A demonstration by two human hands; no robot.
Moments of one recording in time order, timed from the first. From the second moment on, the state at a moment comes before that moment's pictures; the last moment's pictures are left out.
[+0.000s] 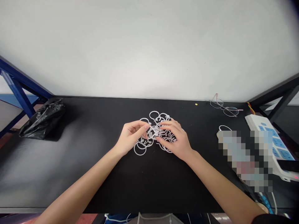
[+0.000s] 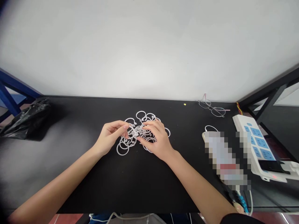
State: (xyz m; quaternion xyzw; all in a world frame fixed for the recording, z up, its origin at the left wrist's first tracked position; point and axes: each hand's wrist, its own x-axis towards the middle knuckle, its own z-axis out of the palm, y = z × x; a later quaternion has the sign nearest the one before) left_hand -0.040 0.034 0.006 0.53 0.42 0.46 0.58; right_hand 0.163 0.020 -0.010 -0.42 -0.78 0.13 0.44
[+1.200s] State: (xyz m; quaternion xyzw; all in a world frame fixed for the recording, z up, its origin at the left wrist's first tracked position) left_hand -0.038 0.021 0.009 0.73 0.37 0.44 0.38; right_hand 0.165 0.010 0.001 -0.34 -0.76 0.20 0.52
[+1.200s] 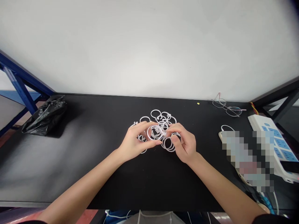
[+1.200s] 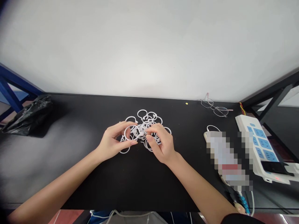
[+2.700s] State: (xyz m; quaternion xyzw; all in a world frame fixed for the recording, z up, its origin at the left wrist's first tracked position) left_hand -0.035 0.015 0.013 0.62 0.33 0.40 0.59; right_hand 0.165 0.003 0.001 -0.34 -0.82 0.13 0.45
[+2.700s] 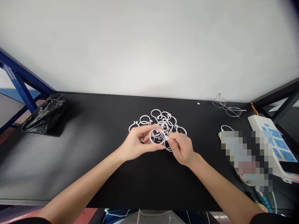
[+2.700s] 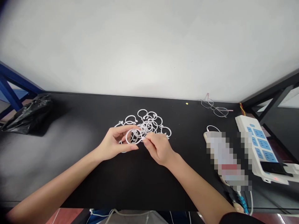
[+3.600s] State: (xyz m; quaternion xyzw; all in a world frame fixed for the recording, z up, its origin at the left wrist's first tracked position) left_hand -0.043 0.021 0.015 0.74 0.33 0.46 0.37; right_hand 0.164 0.009 0.010 -0.27 -0.78 0.11 0.56
